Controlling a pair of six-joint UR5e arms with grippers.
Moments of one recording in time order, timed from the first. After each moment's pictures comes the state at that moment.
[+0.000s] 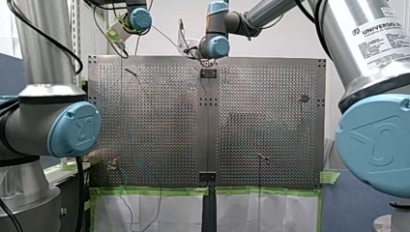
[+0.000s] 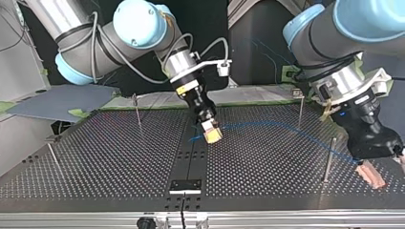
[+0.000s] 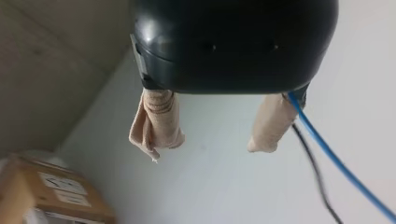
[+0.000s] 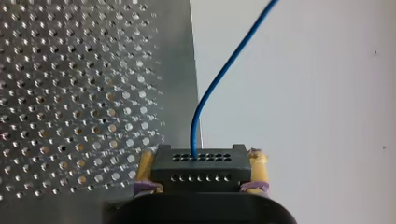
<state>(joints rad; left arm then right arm) -0.17 -1.43 -1.55 -2.89 -2.22 -2.11 2.41 -1.17 1.19 -0.23 1.53 1.58</state>
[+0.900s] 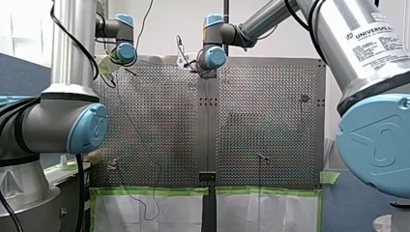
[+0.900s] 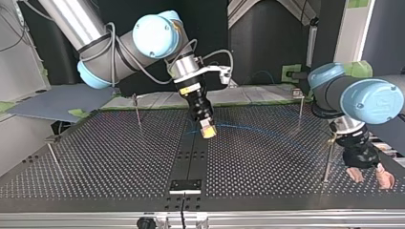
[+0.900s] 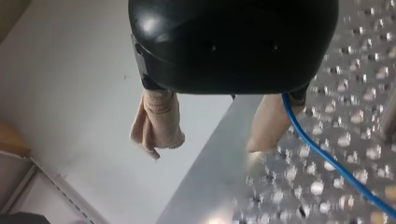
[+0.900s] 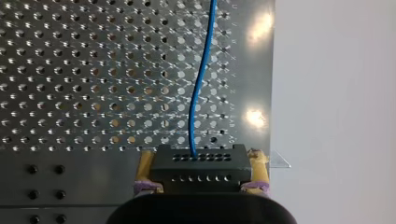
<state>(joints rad) 0.08 -1.65 -1.54 -2.94 -1.96 -2.22 2.41 -1.10 1.19 -0.19 1.64 1.52</state>
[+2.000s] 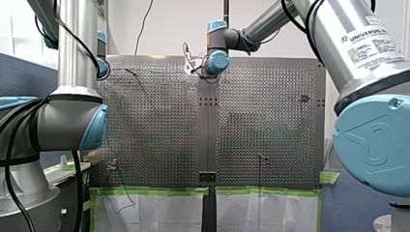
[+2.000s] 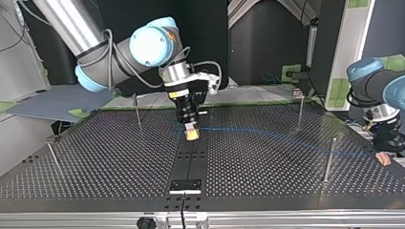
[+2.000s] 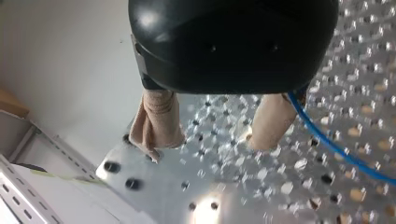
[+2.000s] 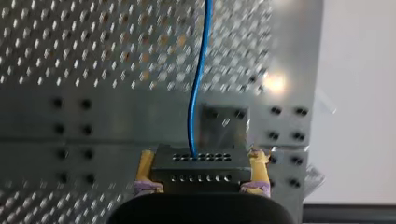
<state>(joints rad) 0.36 -1.67 -1.70 -2.81 -1.68 -2.25 2.37 -1.09 1.21 -0.17 1.74 1.52</state>
